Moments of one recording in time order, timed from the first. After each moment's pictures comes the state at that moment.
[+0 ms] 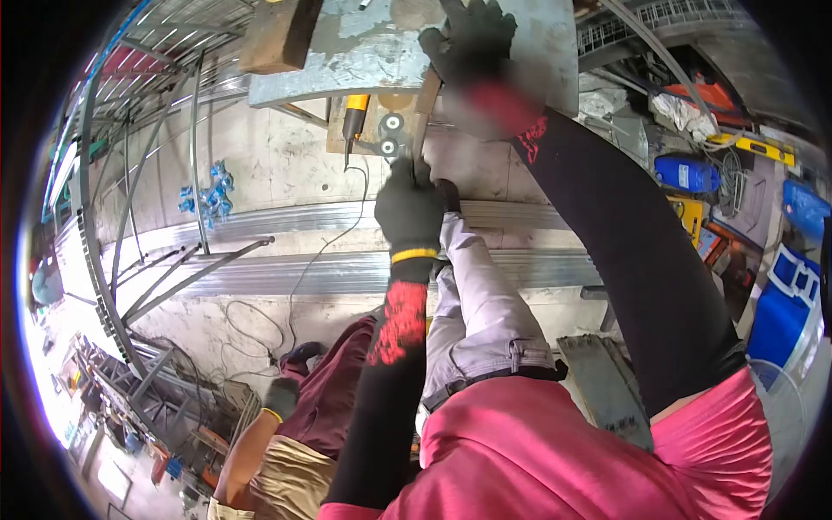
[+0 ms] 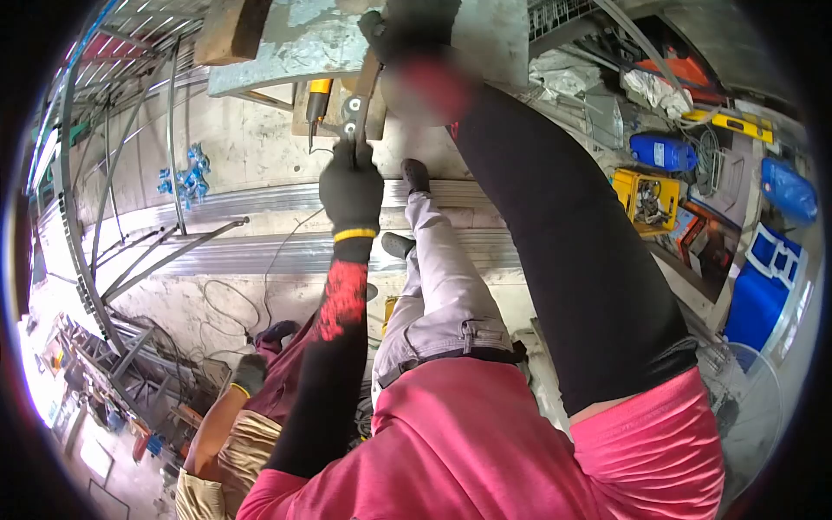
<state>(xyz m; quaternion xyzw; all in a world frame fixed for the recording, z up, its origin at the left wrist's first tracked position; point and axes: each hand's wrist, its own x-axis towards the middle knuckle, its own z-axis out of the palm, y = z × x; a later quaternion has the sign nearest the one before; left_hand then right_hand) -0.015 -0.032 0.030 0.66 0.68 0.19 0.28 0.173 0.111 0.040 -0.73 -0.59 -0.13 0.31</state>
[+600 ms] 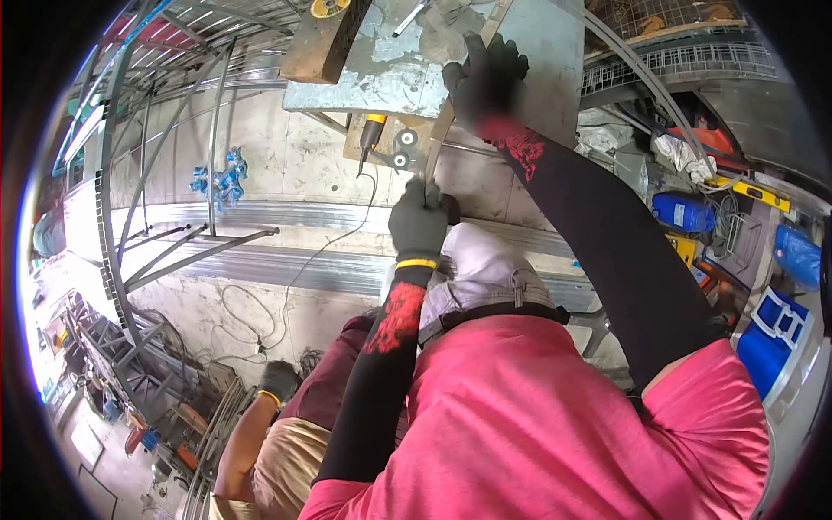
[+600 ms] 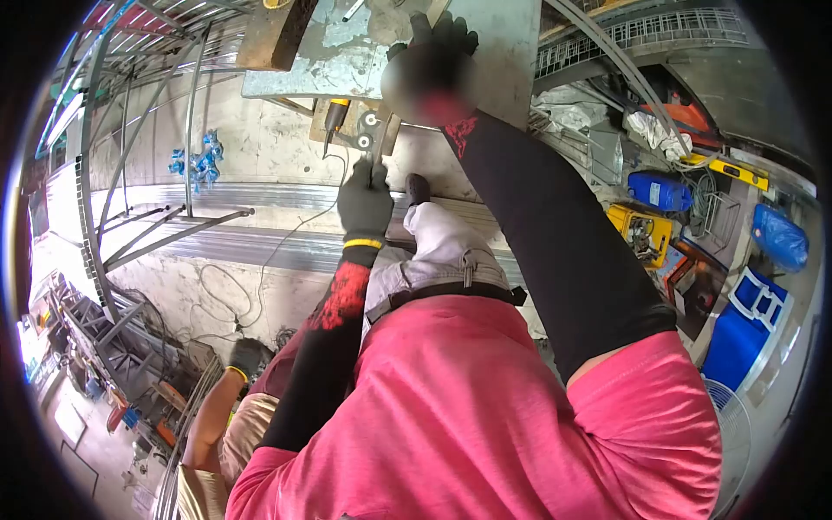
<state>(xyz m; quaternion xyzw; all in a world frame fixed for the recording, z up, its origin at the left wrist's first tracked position) -0.013 -0.036 0.025 0.64 0.67 0.22 0.31 0.183 0.123 0.039 -0.74 -0.61 -0.12 0.27</state>
